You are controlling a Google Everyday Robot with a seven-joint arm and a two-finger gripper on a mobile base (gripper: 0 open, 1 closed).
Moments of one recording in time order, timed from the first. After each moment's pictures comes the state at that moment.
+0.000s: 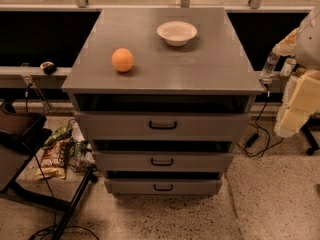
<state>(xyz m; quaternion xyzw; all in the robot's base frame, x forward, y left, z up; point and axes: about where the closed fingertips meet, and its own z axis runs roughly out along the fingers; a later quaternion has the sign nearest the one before) 0.438 -0.217 0.976 -0.60 0.78 -0.03 0.16</state>
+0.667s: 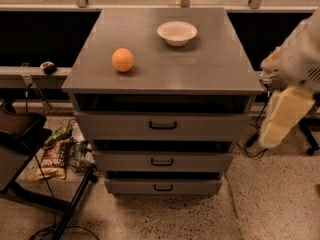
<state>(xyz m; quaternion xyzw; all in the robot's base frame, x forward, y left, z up) 0.441 -0.206 0.945 -0.60 0.78 -0.02 0.15</state>
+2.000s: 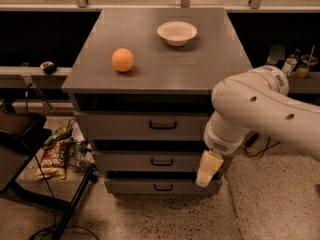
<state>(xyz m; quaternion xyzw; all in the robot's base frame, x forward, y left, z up) 0.477 -0.144 0.723 -0.55 0.82 -0.03 0.11</state>
